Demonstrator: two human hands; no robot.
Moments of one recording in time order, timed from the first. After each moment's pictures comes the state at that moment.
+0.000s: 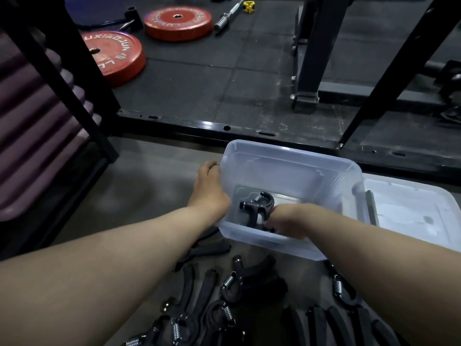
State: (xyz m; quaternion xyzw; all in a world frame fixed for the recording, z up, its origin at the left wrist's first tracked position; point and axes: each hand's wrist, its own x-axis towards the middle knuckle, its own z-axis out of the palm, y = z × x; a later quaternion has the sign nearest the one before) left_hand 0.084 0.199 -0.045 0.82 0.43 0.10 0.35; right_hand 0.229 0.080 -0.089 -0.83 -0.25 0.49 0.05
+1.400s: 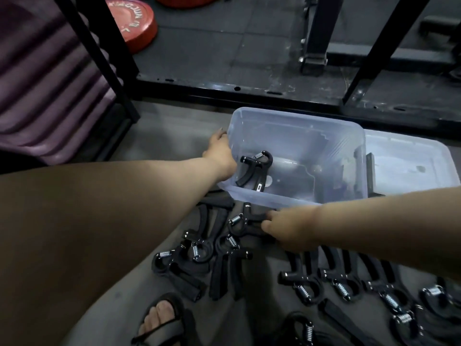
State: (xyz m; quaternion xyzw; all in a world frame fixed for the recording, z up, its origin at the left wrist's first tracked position) left_hand 0.030 0.155 -0.035 0.77 0.47 0.02 0.42; right_hand 0.105 -0.036 -0.038 -0.59 -0.71 0.27 -0.29
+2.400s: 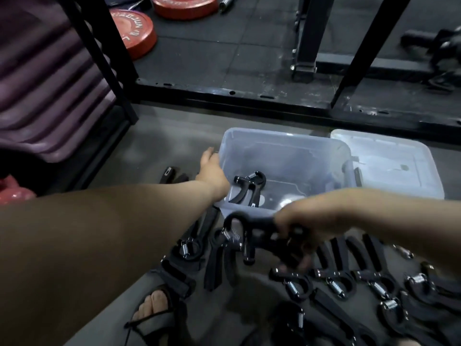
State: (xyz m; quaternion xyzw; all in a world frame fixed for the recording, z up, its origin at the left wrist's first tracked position) left_hand -0.008 0.109 -0.055 0.80 0.46 0.06 0.38; right_hand 0.112 -0.076 0.008 -0.60 -0.21 0.76 0.13
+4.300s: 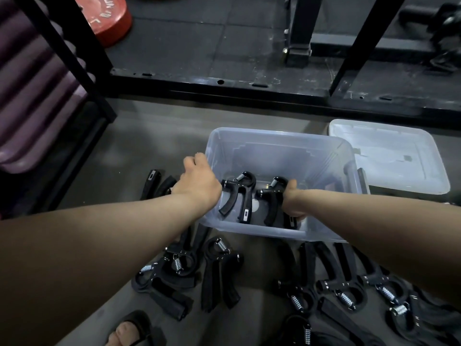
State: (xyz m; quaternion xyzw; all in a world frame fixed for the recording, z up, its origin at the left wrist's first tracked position) left_hand -0.001 0.121 -0.046 0.84 0.50 -0.04 0.23; right_hand 0.163 -0.006 -0.114 -0.83 -0.38 0.37 -0.17
